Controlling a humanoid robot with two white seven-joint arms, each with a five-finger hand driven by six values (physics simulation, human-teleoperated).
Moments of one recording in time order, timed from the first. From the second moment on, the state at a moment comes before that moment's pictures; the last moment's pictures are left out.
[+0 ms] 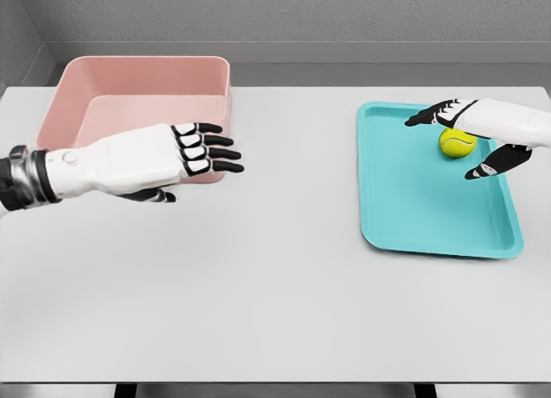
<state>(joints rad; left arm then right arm) -0.73 1.00 -0.89 -1.76 -0.41 -0.61 -0.07 -0.76 -1.07 0.81 -1.45 -0.01 -0.56 0.44</state>
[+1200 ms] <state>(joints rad) -0.92 1.04 -1.18 -1.76 -0.43 -0.61 -0.09 -0.82 -0.84 0.86 -1.12 0.25 -0.35 0.44</state>
